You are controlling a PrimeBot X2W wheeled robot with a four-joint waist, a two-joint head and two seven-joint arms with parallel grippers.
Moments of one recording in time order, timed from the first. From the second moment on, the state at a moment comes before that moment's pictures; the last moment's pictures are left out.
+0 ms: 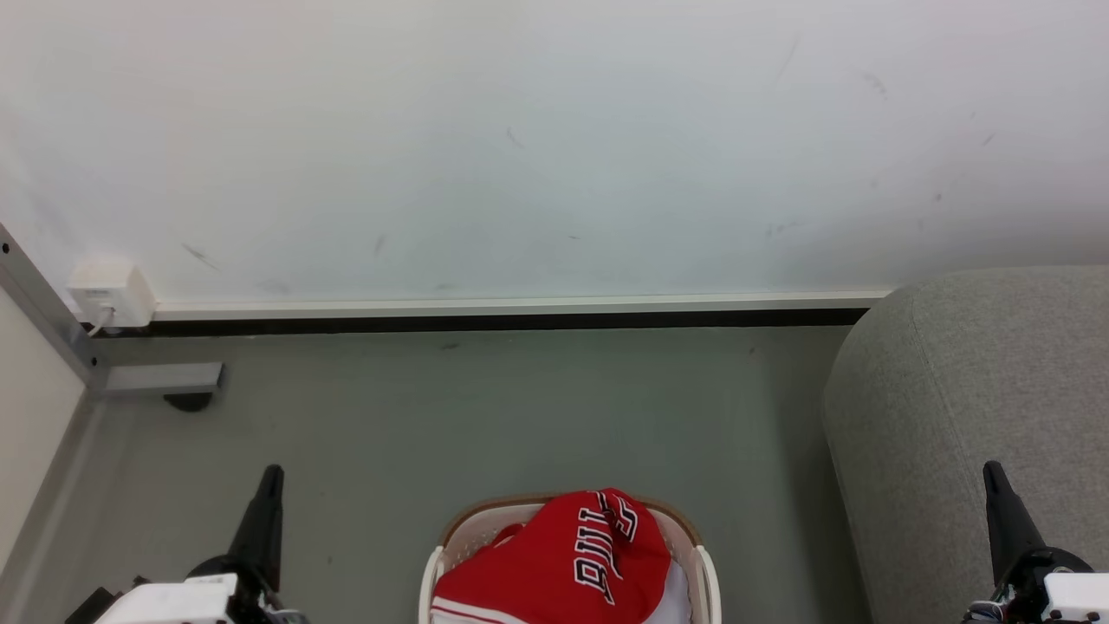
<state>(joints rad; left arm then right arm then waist) -0.10 0.05 0.11 0.25 -1.61 -0.13 0.11 -0.10 -0.05 -0.11 0.25 1.61 0.13 0.11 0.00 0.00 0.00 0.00</state>
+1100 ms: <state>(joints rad) -0.10 0.05 0.11 0.25 -1.61 -0.13 0.11 -0.10 -0.05 -0.11 0.25 1.61 0.13 0.11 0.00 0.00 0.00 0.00</state>
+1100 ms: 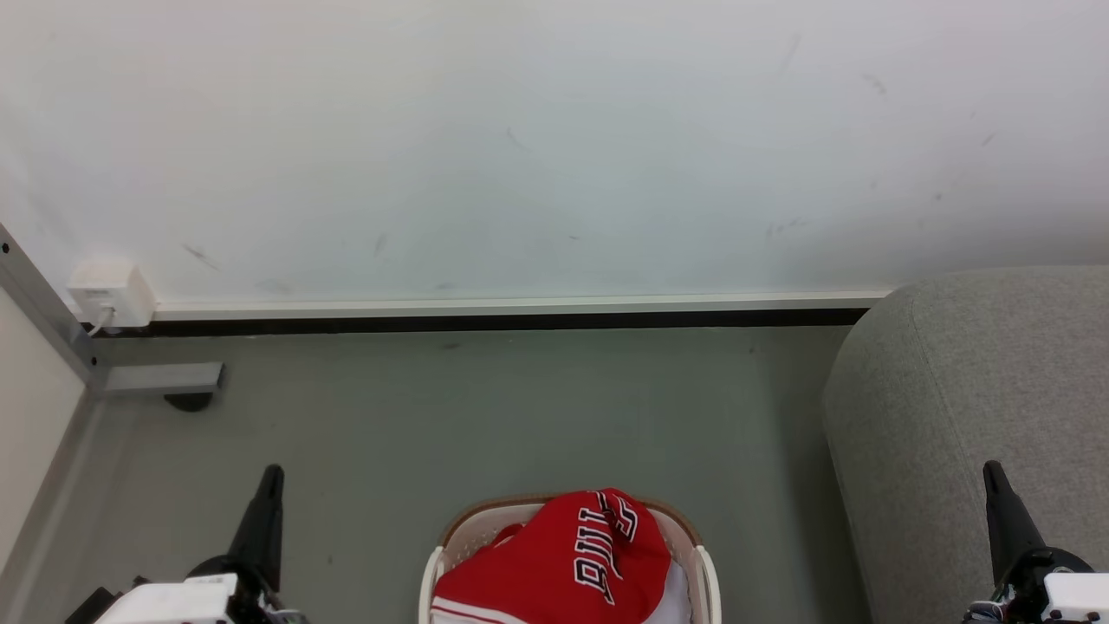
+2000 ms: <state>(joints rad) -0.07 0.04 0.10 0.28 -1.58 -0.13 0.09 -0.07 -0.03 -0.10 0.28 1.58 0.13 0.09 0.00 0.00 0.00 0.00</state>
